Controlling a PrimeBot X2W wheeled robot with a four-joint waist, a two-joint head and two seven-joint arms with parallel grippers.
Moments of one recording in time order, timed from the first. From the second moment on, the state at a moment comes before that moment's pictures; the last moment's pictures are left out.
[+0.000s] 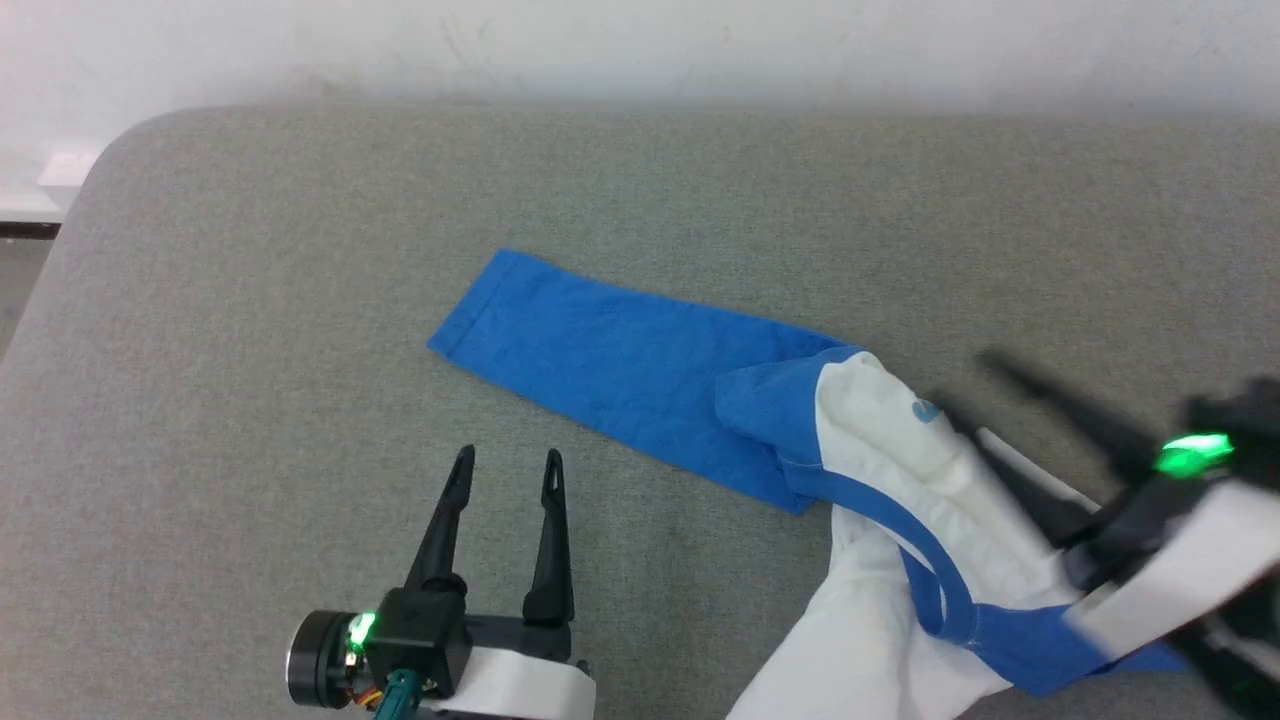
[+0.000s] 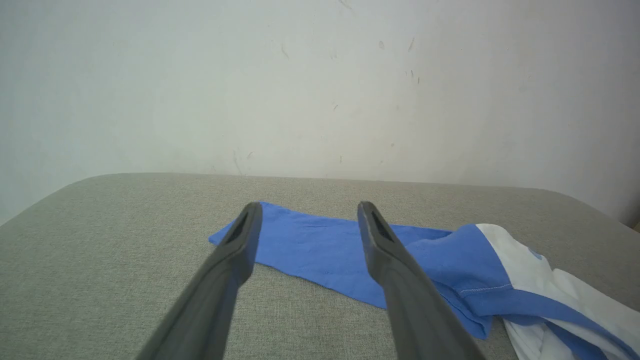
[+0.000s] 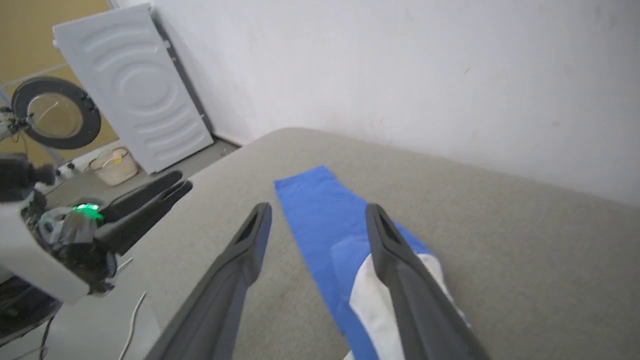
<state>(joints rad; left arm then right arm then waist) 0.04 0.07 -0.33 -0.09 -0.12 0.22 -0.26 -0.24 -0.70 0.56 -0.26 0.88 0.13 0.05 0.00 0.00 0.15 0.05</state>
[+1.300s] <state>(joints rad) -0.53 0.21 -0.59 0.38 0.07 -0.12 0.31 0.14 -0.20 -0.15 -0.35 0.42 0.13 0.02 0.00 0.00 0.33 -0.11</state>
